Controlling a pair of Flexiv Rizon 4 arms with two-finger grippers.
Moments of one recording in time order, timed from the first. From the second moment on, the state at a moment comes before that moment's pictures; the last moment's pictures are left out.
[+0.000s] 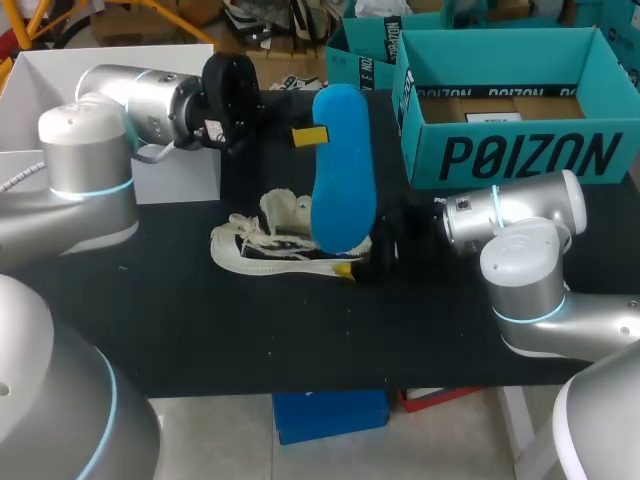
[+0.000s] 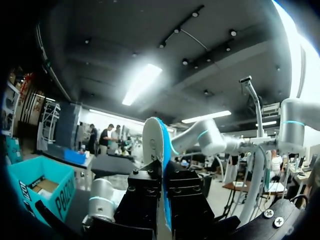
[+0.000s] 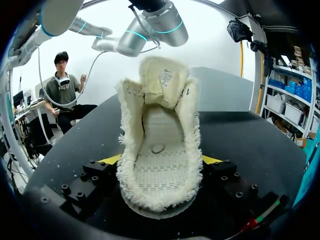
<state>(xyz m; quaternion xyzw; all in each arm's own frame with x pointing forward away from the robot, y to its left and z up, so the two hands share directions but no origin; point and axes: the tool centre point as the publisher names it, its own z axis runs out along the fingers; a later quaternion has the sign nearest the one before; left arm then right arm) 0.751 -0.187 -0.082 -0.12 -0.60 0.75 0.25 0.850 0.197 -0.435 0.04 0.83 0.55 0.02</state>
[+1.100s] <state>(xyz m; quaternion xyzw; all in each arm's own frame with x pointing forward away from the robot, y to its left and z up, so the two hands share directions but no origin) 0.740 -0.180 -0.044 -0.12 -0.61 0.75 0.22 0.844 0.181 -0.432 0.03 0.86 0.51 0.00</state>
